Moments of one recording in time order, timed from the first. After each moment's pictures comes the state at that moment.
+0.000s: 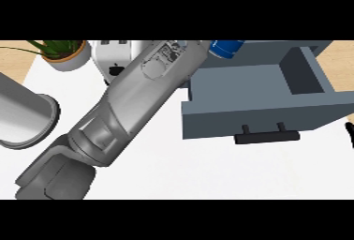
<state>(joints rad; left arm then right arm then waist) -1.47 0.00 -0.33 -0.54 0.33 0.56 0.13 0.22 -0.03 -0.27 -2.15 -0.10 0.21 0.12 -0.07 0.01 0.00</state>
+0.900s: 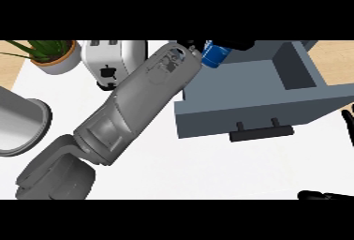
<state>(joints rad) -1.46 0.00 -0.53 -0.39 0.46 0.63 0.00 0.13 -0.05 -0.26 -2.12 -0.09 0.19 0.14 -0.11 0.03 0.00</state>
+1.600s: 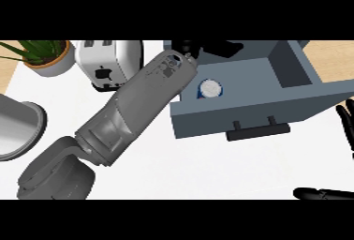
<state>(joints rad) -1.43 0.00 -0.61 -0.35 0.51 0.73 -0.04 0.10 -0.06 -0.24 -2.11 -0.08 0.20 0.14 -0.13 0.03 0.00</state>
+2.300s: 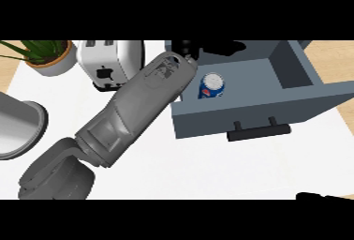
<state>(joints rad) -1.41 0.00 -0.60 -0.38 0.61 0.79 -0.08 0.10 -0.13 -0.21 -2.22 0.09 0.20 0.09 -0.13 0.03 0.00</state>
